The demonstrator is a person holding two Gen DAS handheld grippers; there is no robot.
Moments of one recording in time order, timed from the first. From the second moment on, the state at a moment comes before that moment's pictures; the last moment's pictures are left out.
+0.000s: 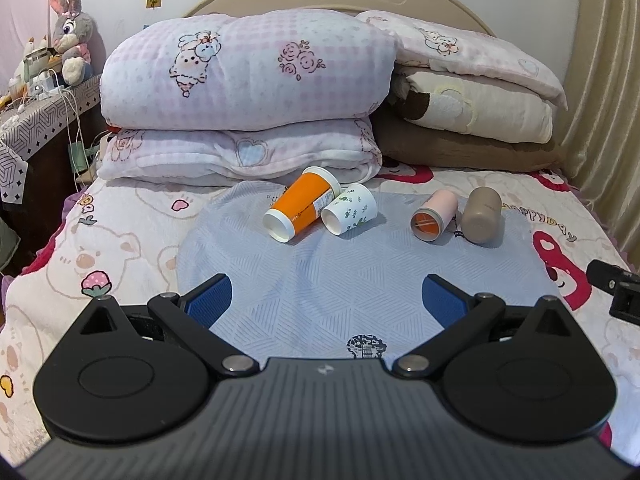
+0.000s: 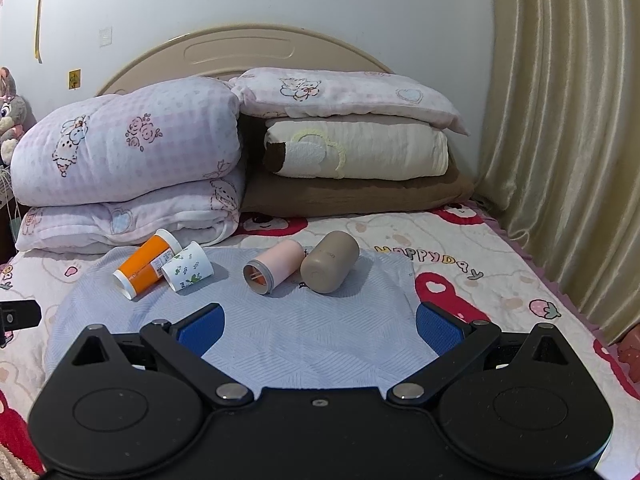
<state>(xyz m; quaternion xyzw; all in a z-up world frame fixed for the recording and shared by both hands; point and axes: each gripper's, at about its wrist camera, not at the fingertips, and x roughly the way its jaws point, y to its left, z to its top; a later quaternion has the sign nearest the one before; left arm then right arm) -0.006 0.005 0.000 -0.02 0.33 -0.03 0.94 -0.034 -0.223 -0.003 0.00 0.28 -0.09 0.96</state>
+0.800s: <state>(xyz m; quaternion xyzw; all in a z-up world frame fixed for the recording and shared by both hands) -0.011 -0.006 -0.003 -0.01 0.33 -0.04 0.94 -0.035 -0.222 -0.003 0.00 0.27 -0.09 0.96</state>
